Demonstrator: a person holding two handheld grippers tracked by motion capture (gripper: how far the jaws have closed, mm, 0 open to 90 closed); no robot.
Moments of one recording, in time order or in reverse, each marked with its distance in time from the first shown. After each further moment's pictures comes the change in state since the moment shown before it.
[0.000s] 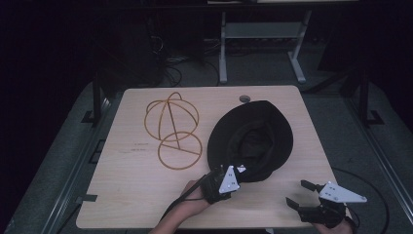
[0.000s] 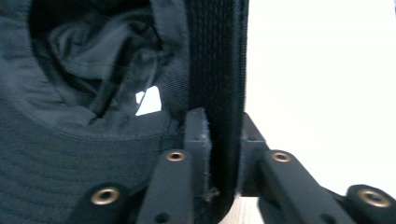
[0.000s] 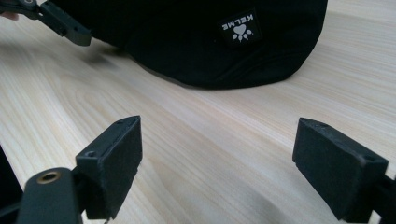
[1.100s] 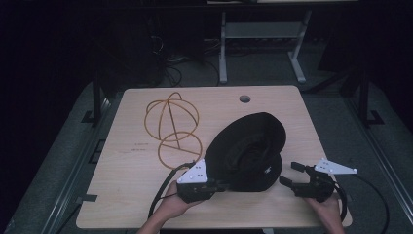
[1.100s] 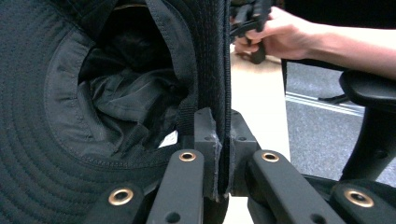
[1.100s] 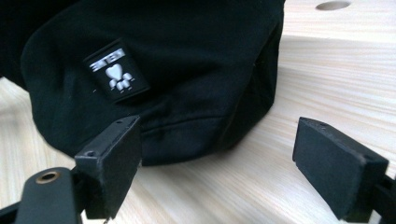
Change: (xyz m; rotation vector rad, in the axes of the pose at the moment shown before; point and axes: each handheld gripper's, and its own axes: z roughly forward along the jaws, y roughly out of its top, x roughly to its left) left arm 0.021 -0.029 -0.057 -0.308 -0.217 -0.201; right arm -0.040 0.028 0.043 -0.074 0.136 0.161
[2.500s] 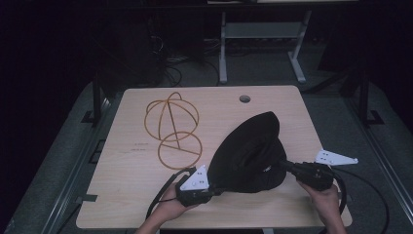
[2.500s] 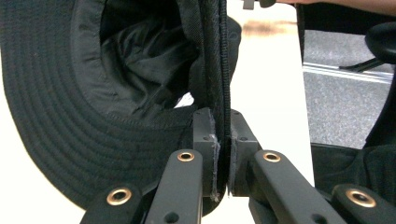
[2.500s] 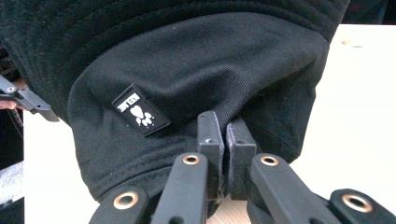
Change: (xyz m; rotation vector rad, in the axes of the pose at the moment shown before) left arm -0.004 -0.010 0.003 0.105 0.064 0.078; right arm 0.009 0.034 -0.001 -0.029 0.081 -0.048
